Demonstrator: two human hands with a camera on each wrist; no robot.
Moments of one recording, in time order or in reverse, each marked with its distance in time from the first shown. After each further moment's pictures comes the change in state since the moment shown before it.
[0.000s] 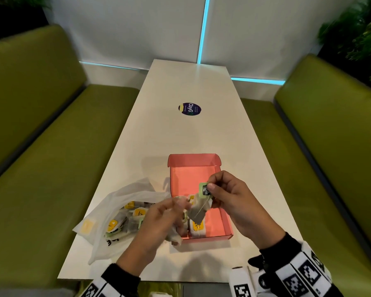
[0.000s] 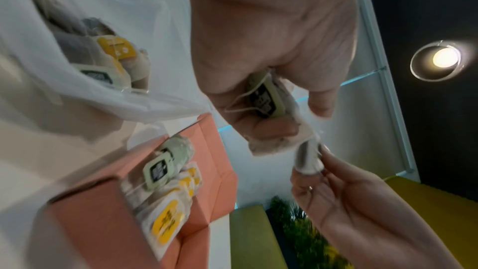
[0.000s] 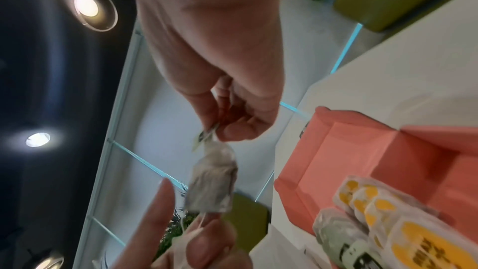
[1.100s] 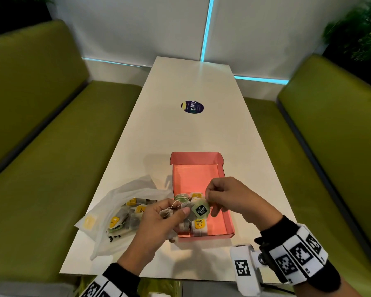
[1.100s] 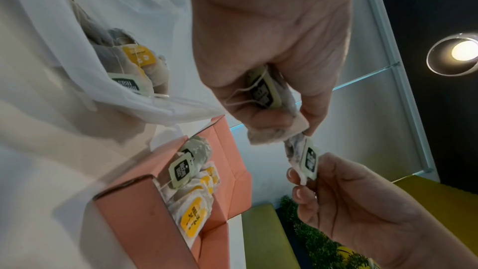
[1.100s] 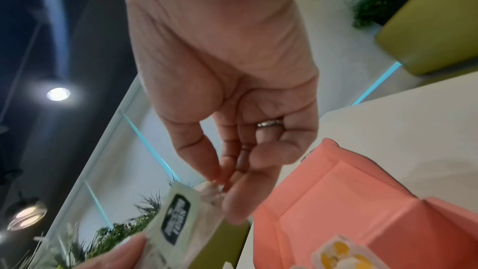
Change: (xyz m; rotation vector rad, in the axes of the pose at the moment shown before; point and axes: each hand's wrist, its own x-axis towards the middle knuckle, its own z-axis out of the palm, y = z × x) left_hand -0.001 -0.008 -0.003 0.033 0.093 0.006; right_hand 0.017 -0.012 -0.003 -0.577 -0.170 0.232
